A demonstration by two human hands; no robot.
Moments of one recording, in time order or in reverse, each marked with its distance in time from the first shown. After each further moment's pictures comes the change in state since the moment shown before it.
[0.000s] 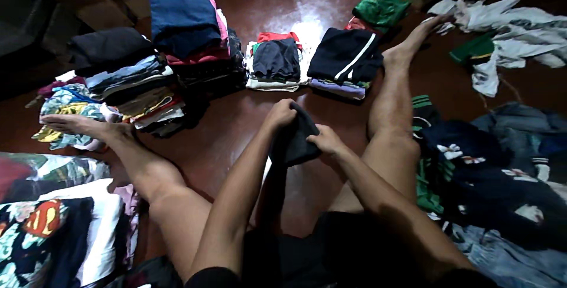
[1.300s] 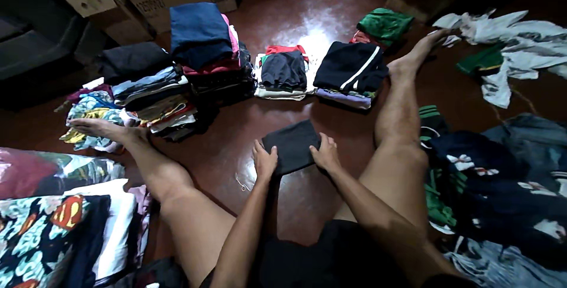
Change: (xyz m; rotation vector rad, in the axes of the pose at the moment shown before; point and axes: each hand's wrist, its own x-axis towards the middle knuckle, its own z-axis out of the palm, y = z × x) left_hand -0.078 -0.112 0.088 -0.248 0.545 -0.504; right_hand 0.018 0.048 0.042 -0.340 0.314 -0.065
